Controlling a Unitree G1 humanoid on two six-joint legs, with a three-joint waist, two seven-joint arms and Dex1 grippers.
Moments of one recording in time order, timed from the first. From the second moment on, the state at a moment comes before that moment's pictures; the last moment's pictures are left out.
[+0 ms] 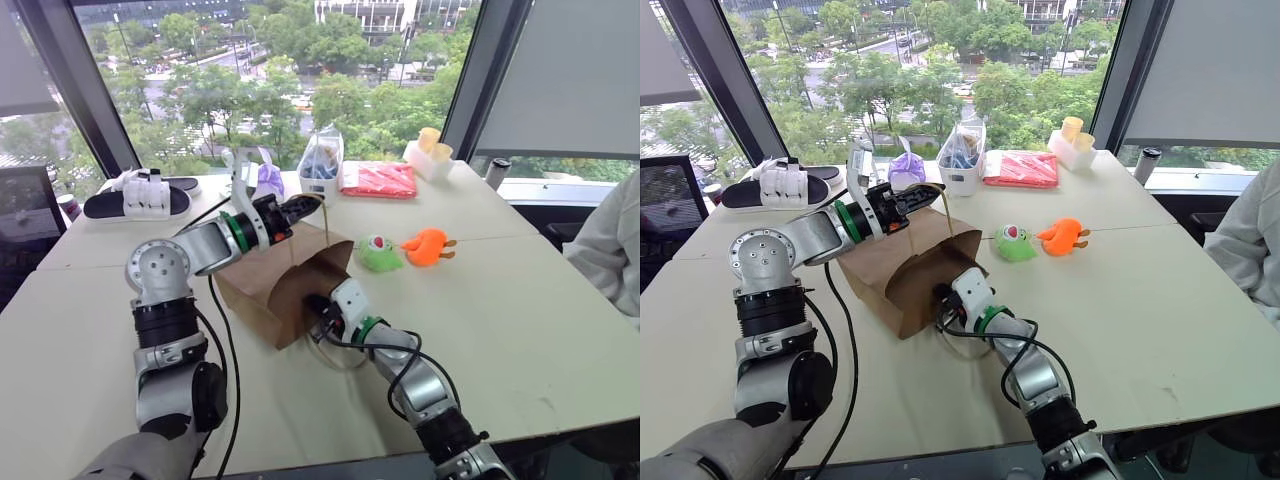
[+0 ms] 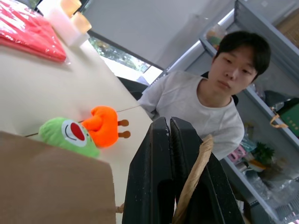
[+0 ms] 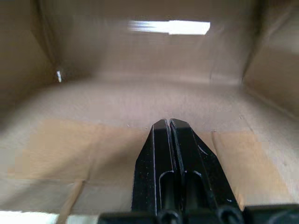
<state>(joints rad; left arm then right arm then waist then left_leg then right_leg) -0.95 0.17 0.45 0.08 -0.96 1.28 -0.27 -0.39 -0.08 0.23 0.14 0.01 0.17 0.45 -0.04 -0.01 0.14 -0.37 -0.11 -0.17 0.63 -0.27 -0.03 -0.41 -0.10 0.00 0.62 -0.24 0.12</state>
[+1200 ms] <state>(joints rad) -0.90 0.24 0.33 0.07 -0.97 1.21 -0.33 -0.98 -0.21 -0.07 1.02 0.10 0.24 0.25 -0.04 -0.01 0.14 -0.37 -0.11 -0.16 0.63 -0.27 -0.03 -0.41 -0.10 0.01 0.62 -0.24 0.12</state>
